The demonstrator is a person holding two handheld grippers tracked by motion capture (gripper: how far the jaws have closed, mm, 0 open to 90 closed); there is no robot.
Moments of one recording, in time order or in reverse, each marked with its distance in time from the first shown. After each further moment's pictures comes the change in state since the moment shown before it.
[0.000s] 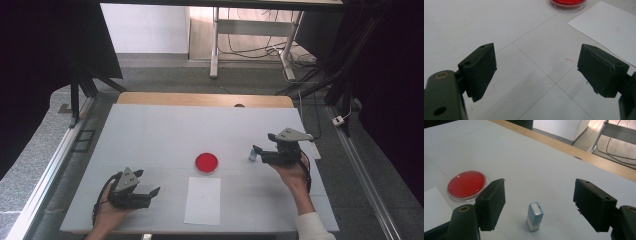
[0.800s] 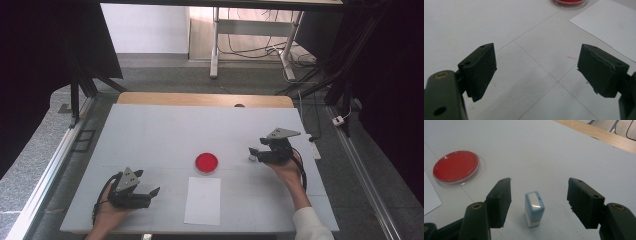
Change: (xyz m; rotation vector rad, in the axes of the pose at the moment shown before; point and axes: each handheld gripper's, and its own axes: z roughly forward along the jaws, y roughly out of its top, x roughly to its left) left arm 0.001 -0.001 0.001 0.014 0.006 0.006; right arm -0.014 -0.018 0.039 0.126 0.069 -0.012
